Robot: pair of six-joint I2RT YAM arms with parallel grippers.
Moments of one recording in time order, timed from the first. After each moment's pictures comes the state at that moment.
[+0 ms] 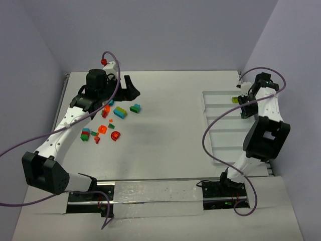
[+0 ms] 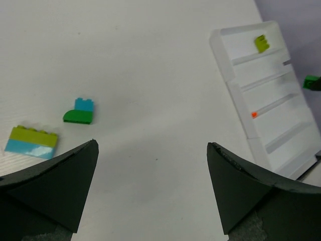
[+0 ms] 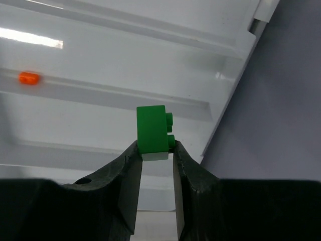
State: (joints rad) left arm -0.35 1.36 1.28 -0.36 0.27 -0.35; right arm -0.37 1.70 1.47 -1.03 -0.06 -0.63
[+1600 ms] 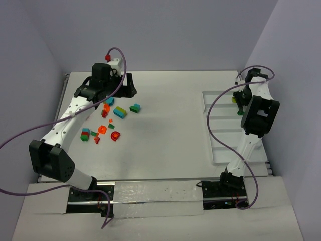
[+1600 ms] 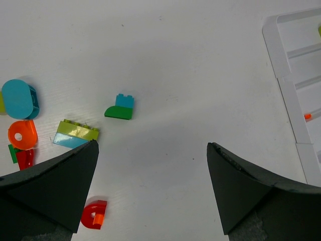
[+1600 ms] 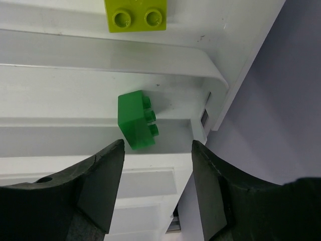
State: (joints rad) left arm -0.35 1.50 1.44 -0.52 0.14 -0.23; right arm -0.35 2.21 1.89 -1.06 0.11 -0.54
